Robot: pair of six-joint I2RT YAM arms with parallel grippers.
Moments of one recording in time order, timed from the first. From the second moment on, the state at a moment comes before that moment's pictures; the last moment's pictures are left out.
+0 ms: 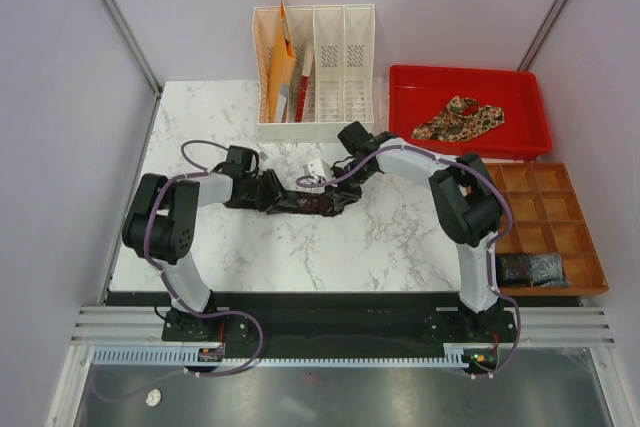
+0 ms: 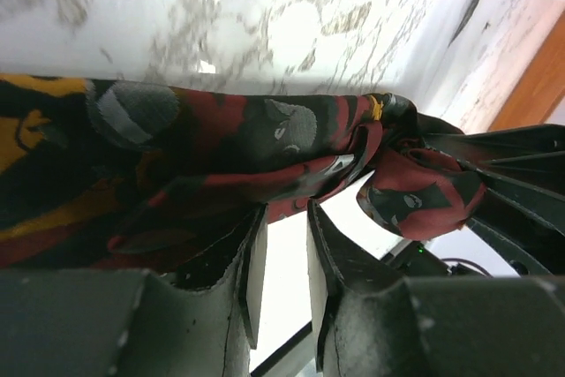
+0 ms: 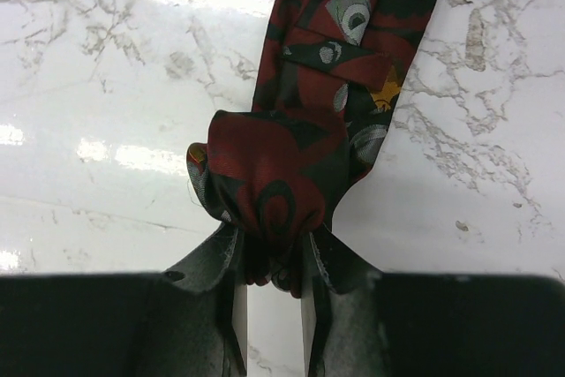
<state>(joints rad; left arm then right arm) -0.21 1.79 0.87 -0.12 0.58 -0.70 0.59 2.06 1.48 -0.67 -0.63 -1.04</state>
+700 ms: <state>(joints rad) -0.33 1.76 0.80 0.18 0.68 -0.90 0.57 2.10 1.61 -0.91 -0.60 -1.15</state>
